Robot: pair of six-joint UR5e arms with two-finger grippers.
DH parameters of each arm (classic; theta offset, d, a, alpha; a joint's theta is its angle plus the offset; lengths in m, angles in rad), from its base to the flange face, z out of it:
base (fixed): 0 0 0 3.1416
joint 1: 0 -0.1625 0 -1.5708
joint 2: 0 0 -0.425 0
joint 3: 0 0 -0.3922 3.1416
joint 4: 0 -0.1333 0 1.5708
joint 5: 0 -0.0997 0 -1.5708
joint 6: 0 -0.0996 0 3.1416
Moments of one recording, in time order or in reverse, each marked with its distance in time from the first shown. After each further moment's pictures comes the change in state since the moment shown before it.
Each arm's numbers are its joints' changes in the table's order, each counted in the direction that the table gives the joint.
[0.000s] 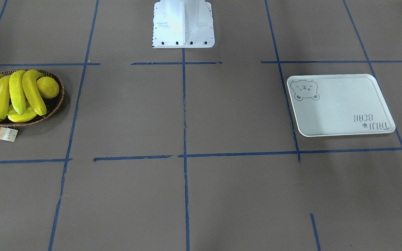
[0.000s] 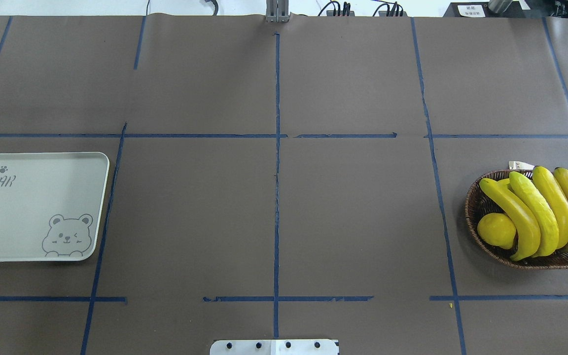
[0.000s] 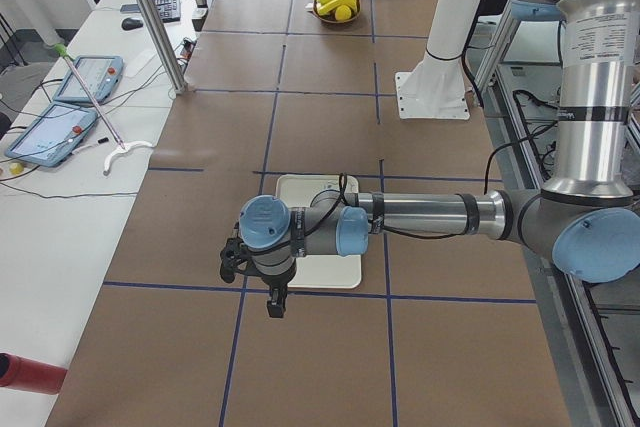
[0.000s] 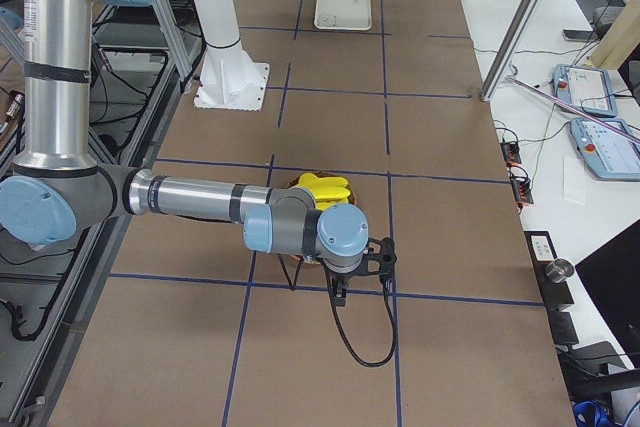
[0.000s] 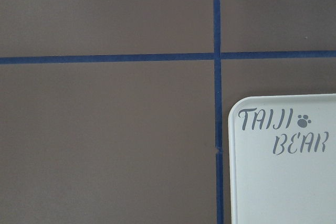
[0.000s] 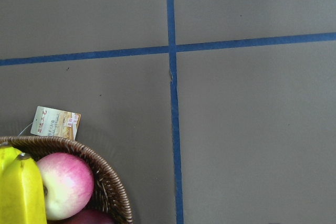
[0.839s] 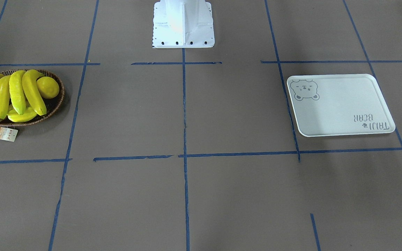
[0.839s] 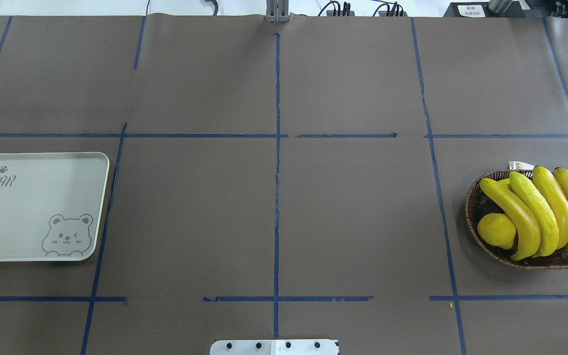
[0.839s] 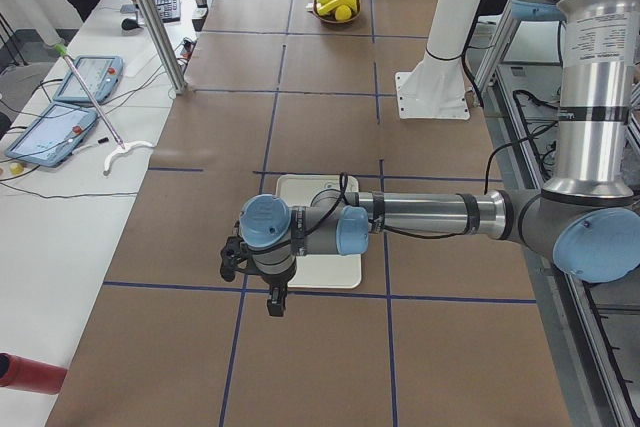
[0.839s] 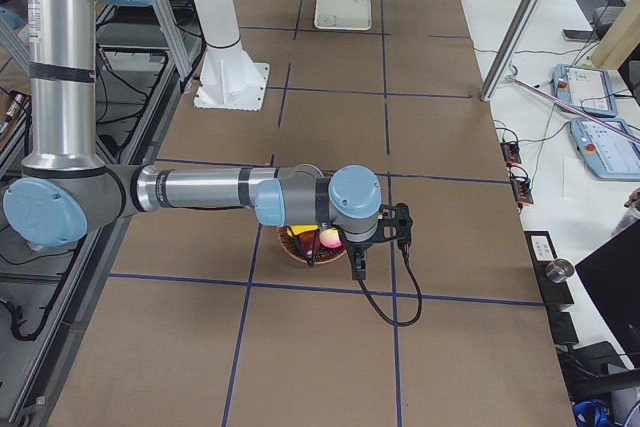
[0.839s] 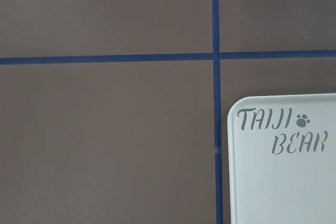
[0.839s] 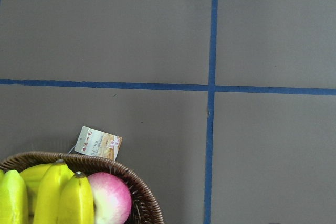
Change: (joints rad) left arm 0.000 0.002 -0.004 0.001 0.012 0.000; right arm 0.012 0.036 0.102 0.005 -0.010 -0.008
